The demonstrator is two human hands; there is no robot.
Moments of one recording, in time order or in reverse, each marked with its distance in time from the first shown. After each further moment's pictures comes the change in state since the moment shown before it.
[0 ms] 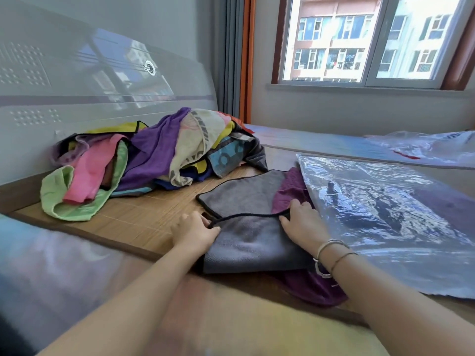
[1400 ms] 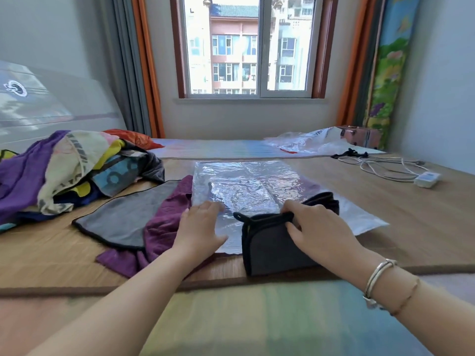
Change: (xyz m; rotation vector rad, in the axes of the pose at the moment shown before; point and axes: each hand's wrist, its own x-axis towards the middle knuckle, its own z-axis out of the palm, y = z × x) left_hand -0.155 0.200 0.080 0.171 -0.094 0.851; right_hand -0.180 0.206 -0.176 -0.095 0.233 -0.043
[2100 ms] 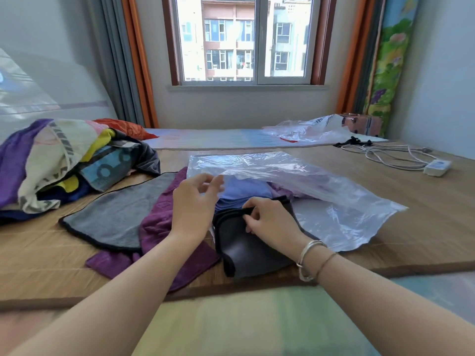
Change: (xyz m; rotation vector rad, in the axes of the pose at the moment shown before) left_hand 0.029 -0.003 -0.012 -0.865 0.348 -0.161; right_hand 0.074 -0.028 0.107 0.447 -0.058 0.055
